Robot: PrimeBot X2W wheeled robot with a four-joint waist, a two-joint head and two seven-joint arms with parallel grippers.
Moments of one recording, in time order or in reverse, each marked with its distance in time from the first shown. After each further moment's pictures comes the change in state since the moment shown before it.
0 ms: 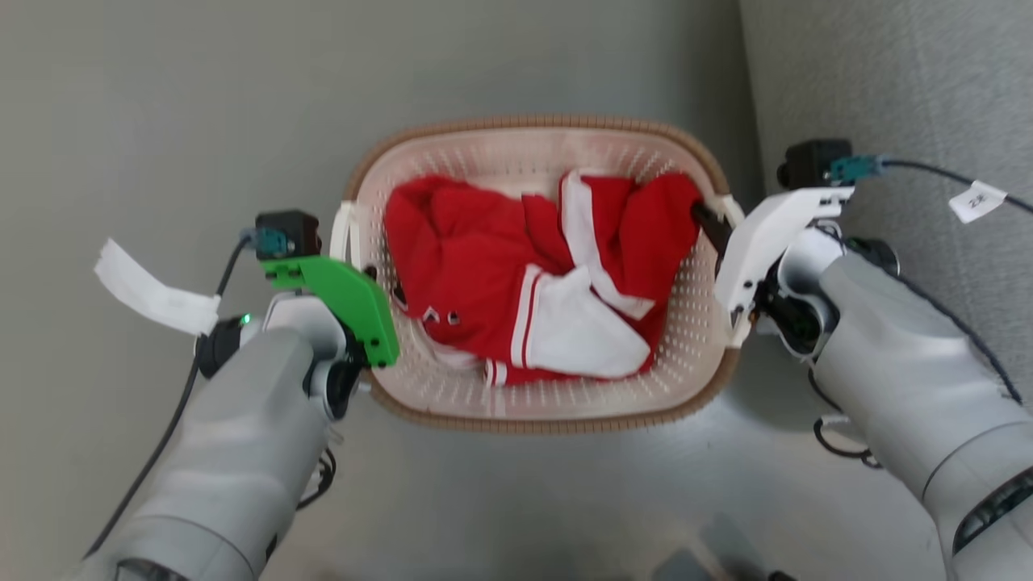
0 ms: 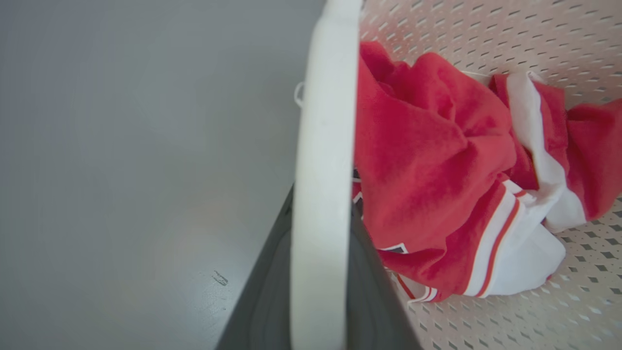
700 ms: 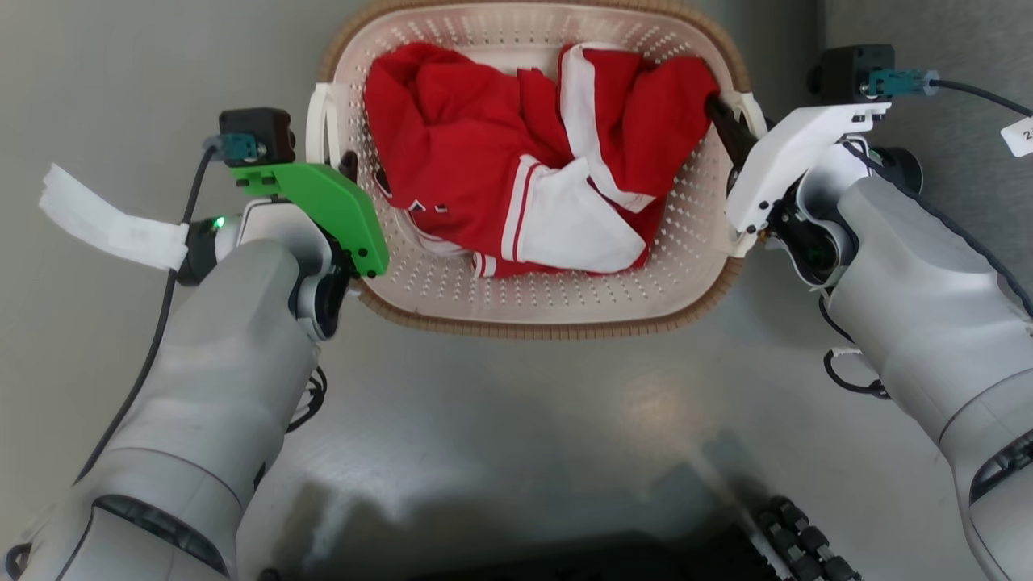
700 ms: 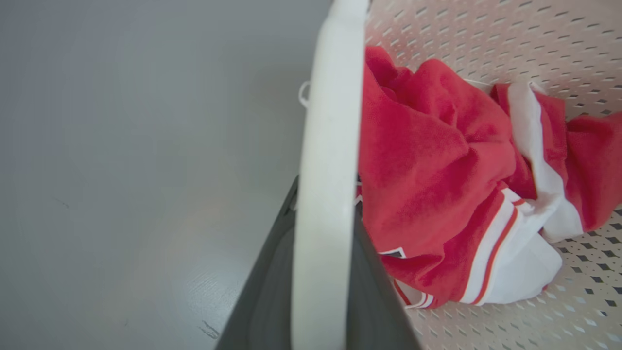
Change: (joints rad) left arm -0.157 0.000 0.004 0.008 0.004 0.018 -0.095; right arm -0.126 -0.022 0.006 -0.028 0.002 0.000 -0.091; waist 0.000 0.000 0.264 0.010
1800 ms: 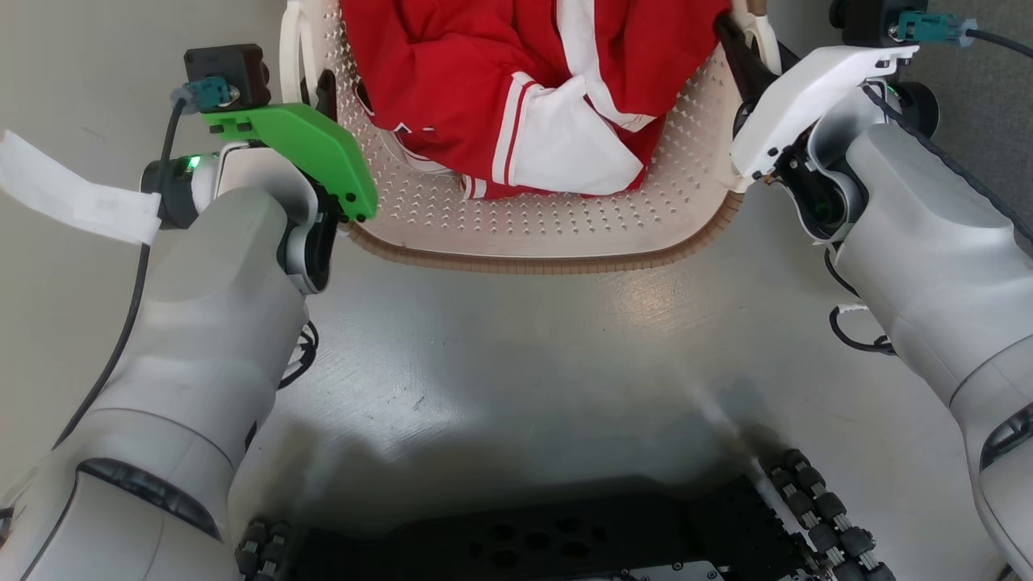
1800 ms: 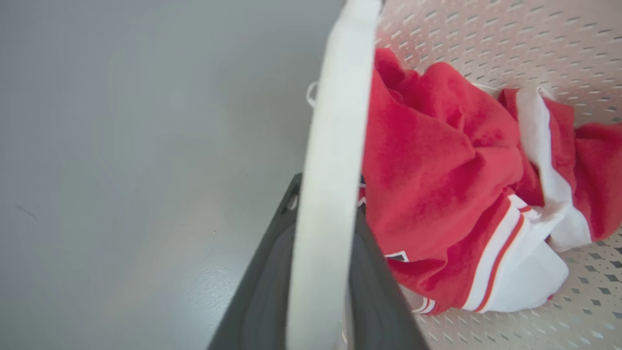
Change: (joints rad) left arm -0.097 -0.002 -0.011 0.027 -0.005 0.013 -0.117; right arm -0.094 -0.008 0.044 0.001 0.027 0.001 -0.113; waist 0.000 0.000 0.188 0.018
